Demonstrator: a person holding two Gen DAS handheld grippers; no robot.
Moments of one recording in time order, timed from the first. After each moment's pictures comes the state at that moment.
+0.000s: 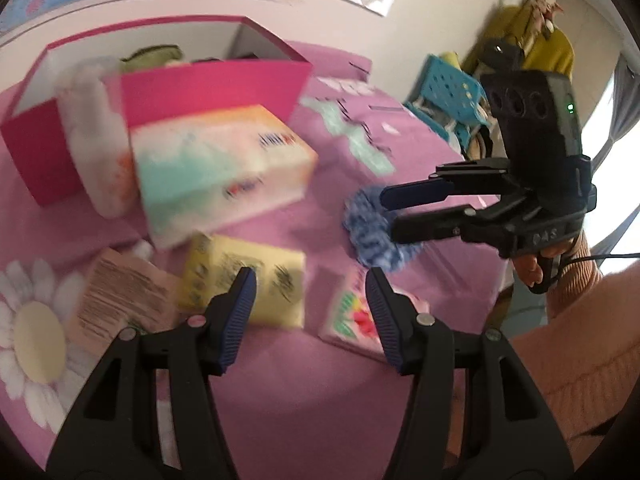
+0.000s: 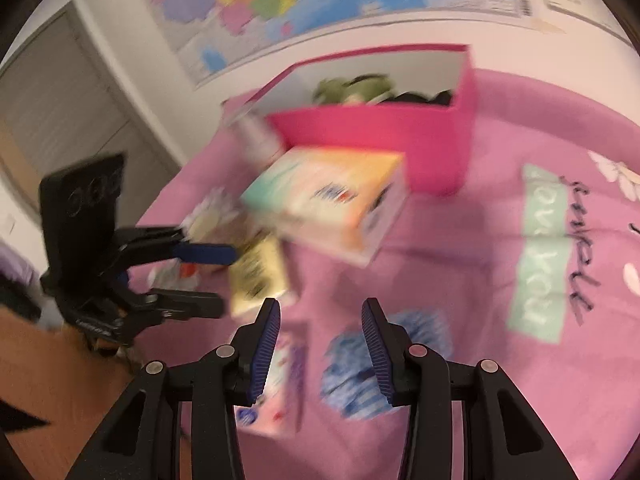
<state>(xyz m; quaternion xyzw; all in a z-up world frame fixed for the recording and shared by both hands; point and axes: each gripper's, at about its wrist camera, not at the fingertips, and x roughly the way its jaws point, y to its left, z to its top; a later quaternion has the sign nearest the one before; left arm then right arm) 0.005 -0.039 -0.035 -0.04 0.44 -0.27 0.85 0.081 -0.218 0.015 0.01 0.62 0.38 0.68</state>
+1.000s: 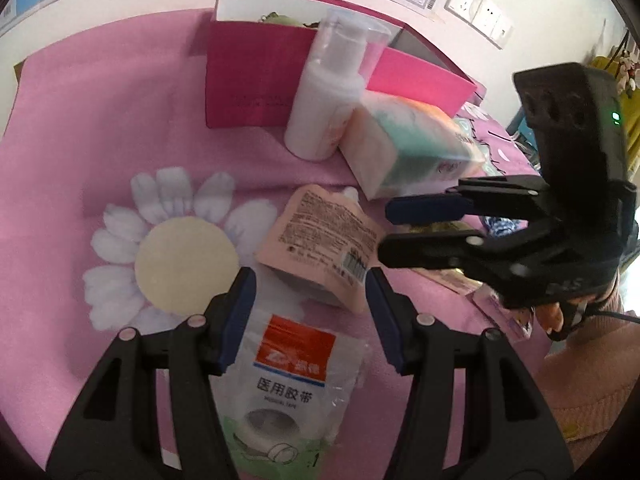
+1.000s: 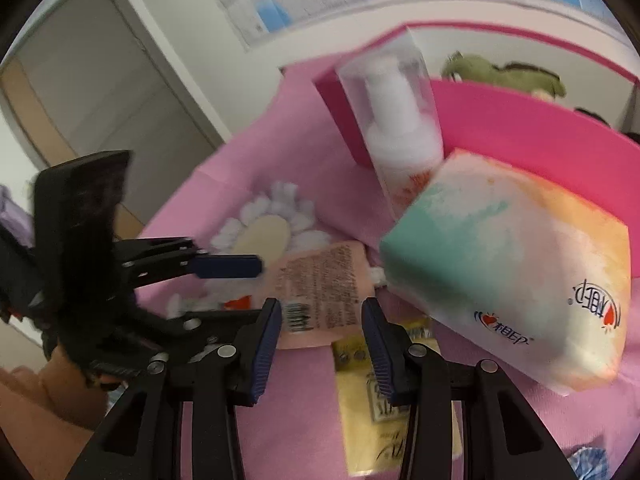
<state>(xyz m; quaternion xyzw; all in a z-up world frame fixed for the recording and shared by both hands) -0.004 0.070 -0.059 -0.09 0.47 -0.11 0.87 0.081 -0.067 -0.038 -0.01 0.63 0.44 0.64</state>
